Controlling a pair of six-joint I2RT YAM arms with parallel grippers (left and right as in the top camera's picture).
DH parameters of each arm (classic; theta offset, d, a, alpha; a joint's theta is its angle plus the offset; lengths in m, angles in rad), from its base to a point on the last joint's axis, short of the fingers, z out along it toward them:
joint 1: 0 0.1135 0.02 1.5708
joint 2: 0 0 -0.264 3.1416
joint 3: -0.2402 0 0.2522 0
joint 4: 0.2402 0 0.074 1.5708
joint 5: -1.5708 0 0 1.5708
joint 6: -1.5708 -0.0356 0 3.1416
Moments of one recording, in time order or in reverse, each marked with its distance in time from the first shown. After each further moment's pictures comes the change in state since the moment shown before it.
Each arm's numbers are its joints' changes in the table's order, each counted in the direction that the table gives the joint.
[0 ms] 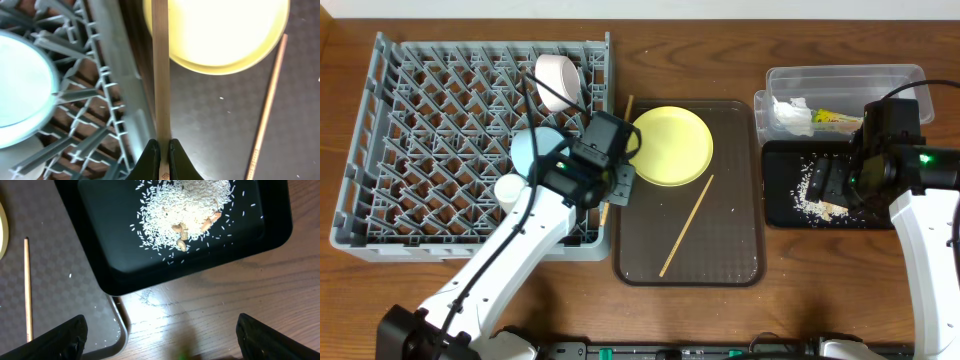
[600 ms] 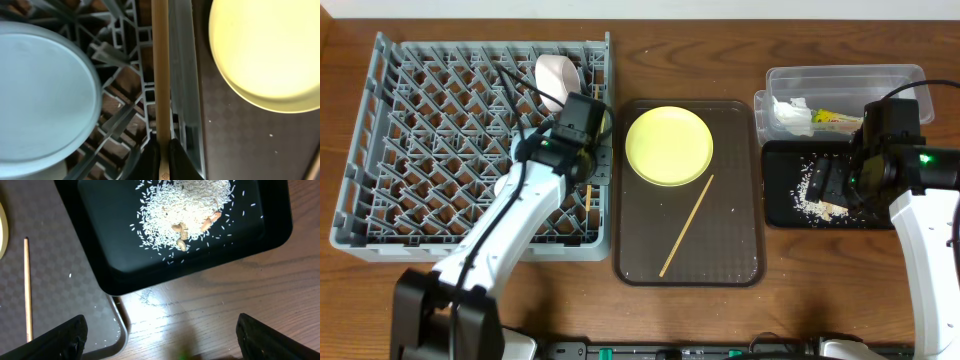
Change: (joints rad) left arm 0.144 -0.126 0.000 -0.090 0.000 -0.001; right arm 0.000 0.000 0.000 0.001 0.000 0.000
